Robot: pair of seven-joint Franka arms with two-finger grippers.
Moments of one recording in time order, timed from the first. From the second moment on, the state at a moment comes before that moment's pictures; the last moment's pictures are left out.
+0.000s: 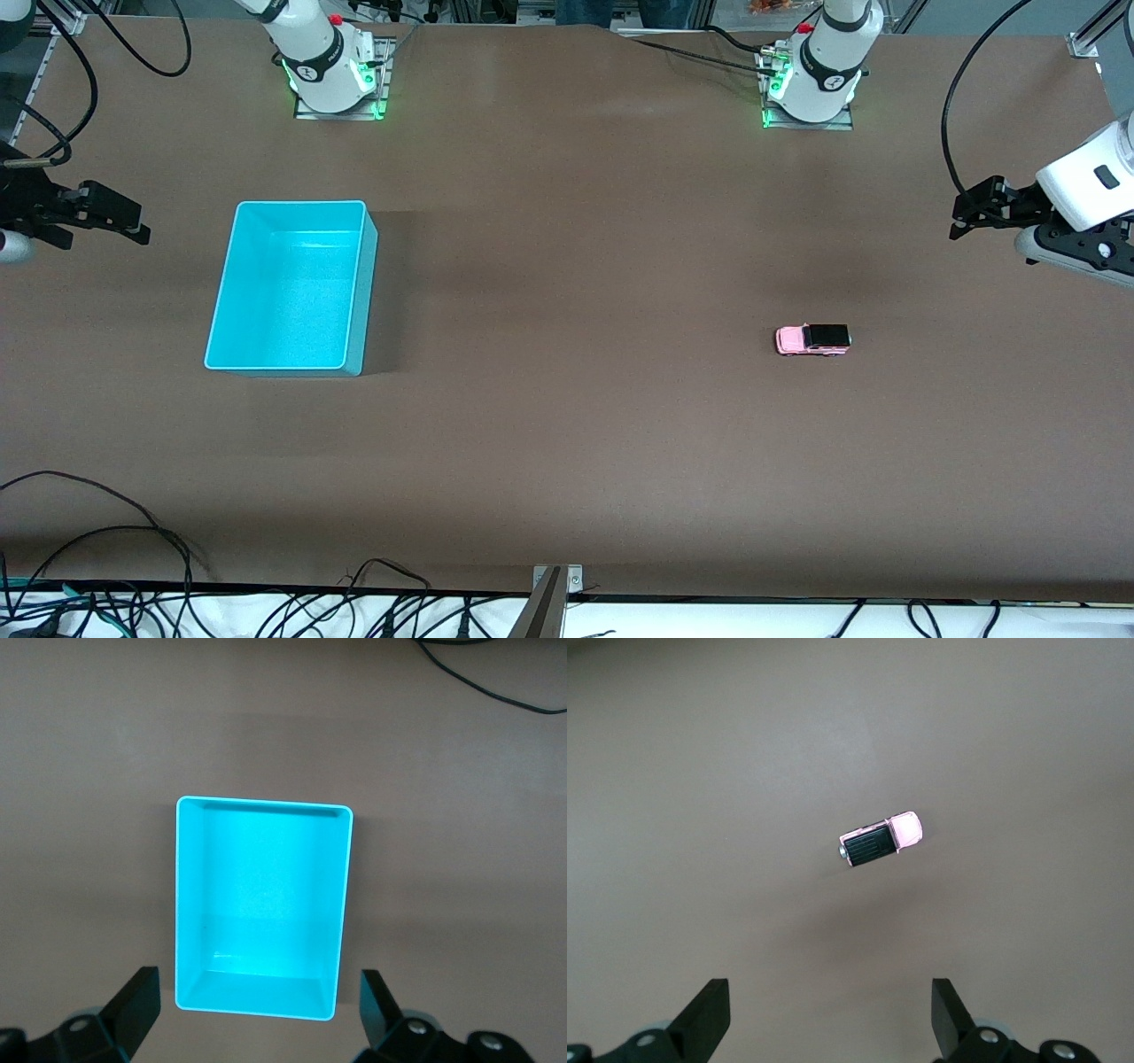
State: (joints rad) left arm 0.02 0.07 -0.03 -1.58 0.01 1.58 0.32; right arm 0.11 0.10 -0.14 -1.51 0.04 1.59 -0.10
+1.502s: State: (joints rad) left arm 0.02 0.23 -0.04 -1.63 0.01 1.66 0.96; right arm 0.11 0.10 -0.14 -1.51 0.04 1.59 -0.10
